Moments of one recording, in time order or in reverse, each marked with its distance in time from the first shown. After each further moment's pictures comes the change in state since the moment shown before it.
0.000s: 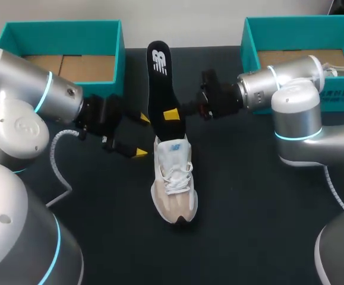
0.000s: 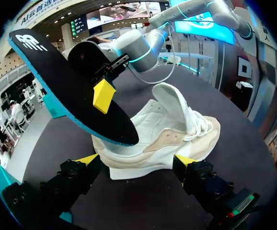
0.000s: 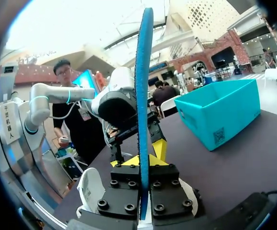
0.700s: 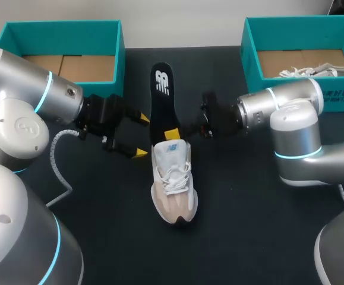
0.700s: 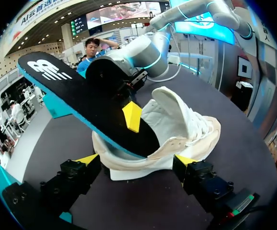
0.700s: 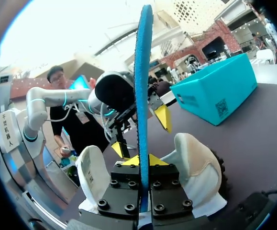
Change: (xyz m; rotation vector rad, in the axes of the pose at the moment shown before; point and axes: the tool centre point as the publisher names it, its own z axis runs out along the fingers) left arm 0.000 0.000 0.000 0.000 0.000 0.000; right arm 0.012 -0.050 0.011 -0.003 -0.011 0.133
